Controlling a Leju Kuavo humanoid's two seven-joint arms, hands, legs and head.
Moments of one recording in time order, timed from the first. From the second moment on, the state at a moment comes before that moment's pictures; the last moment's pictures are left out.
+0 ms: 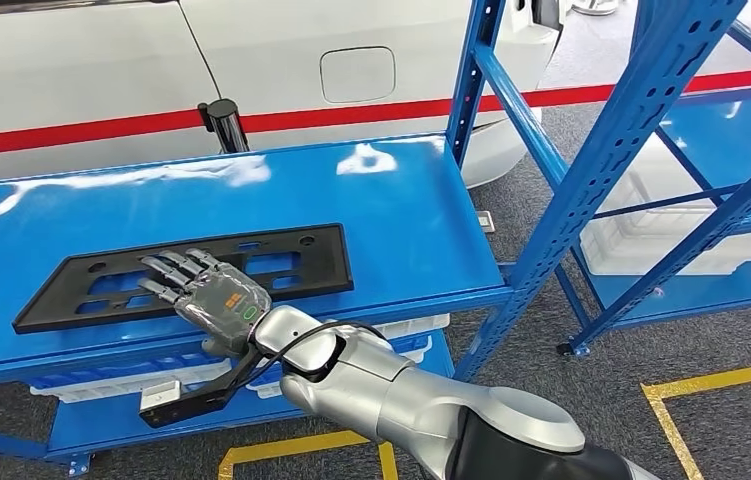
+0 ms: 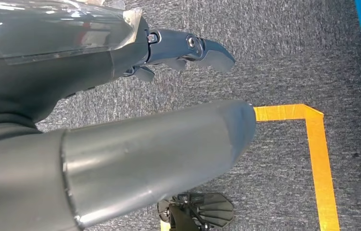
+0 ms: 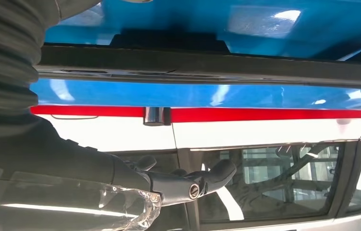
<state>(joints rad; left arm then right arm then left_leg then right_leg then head) -0.11 -0.07 0.21 -0.19 -0.23 0.20 -0.33 -0.85 0.36 1.27 -0.67 0.70 -0.51 -0.06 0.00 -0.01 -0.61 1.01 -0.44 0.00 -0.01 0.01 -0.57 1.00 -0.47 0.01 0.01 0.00</state>
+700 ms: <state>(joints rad) -0.11 -0.07 0.21 -0.19 -0.26 0.22 -0.31 -0.85 0.36 1.27 -0.64 0.64 -0.44 -0.01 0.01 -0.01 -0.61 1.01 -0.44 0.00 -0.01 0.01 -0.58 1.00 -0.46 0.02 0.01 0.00</state>
